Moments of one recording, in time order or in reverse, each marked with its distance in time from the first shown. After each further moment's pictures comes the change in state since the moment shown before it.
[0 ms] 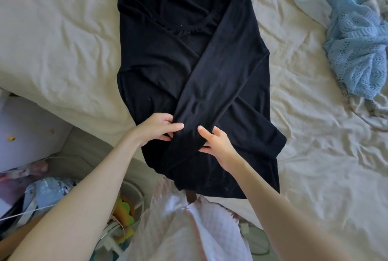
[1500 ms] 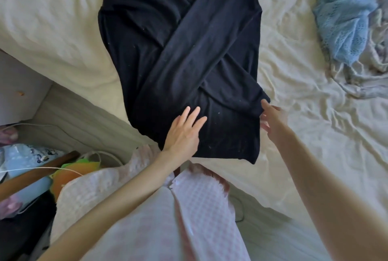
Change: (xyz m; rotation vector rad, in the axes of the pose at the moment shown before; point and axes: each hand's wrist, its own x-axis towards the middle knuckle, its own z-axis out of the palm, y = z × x) left_hand -0.033 -0.070 0.174 0.933 0.350 0.400; right_hand -0.045 0.019 -0.147 -0.083 0.701 0.073
